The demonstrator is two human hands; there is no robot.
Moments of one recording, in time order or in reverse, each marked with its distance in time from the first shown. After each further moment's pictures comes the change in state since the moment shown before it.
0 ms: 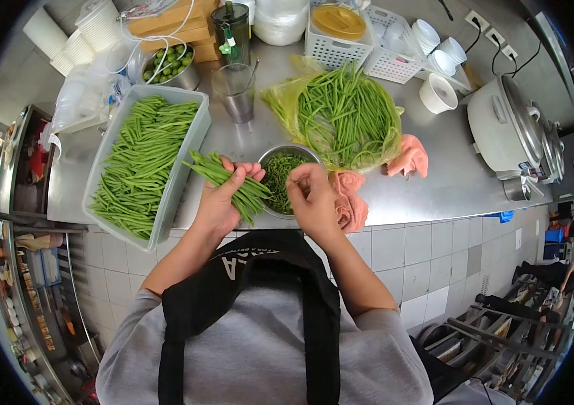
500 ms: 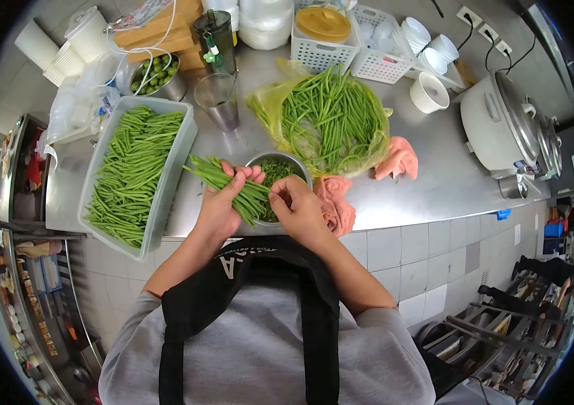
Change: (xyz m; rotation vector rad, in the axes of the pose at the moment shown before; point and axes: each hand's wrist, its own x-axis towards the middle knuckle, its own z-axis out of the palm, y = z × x) left_hand 0.014 -0.019 0.024 -0.032 -0.004 -0.025; right_hand 0.006 -0.005 -0.020 -0.116 -0.140 0.073
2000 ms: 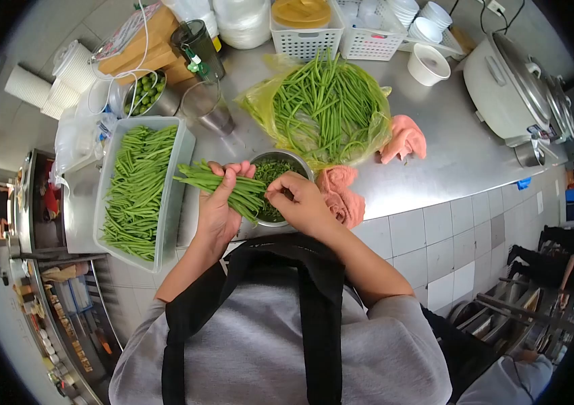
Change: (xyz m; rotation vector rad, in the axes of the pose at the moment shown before) left_hand 0.010 -0.001 0.010 0.062 0.051 0.074; right_hand 0.008 0.000 -0.013 0.178 -0.089 0.049
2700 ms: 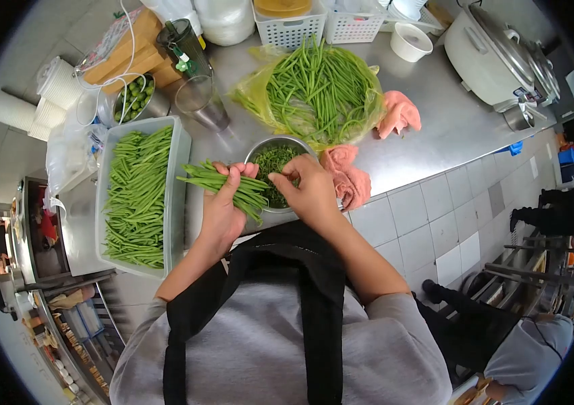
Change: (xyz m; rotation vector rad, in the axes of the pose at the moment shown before) left_hand -0.013 0.011 -0.020 0.037 0.003 -0.137; right_hand -0.012 0.000 0.029 -0.467 0.422 -0.110
